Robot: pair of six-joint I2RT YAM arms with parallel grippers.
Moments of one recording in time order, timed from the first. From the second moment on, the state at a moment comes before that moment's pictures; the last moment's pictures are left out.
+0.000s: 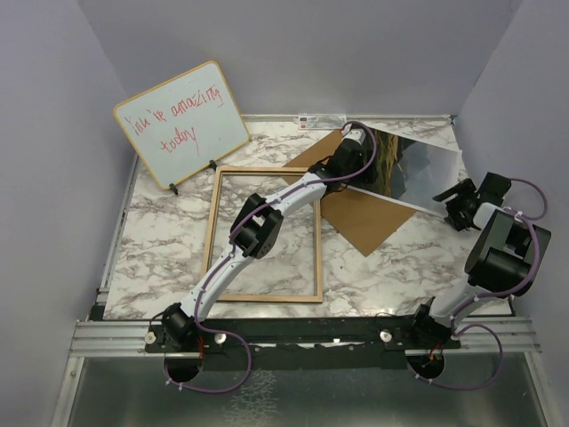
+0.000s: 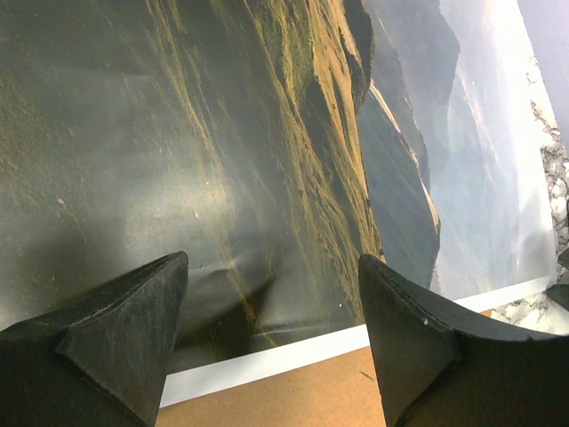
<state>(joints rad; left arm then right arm) -0.77 2.74 2.43 -0.17 0.01 -0.58 -0.51 1.68 0.87 -0.05 -0.29 0.61</state>
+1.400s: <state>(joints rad) -0.75 2.75 2.44 -0.15 0.11 -0.54 -0.52 1.77 0.82 0.30 -0.62 0.61</state>
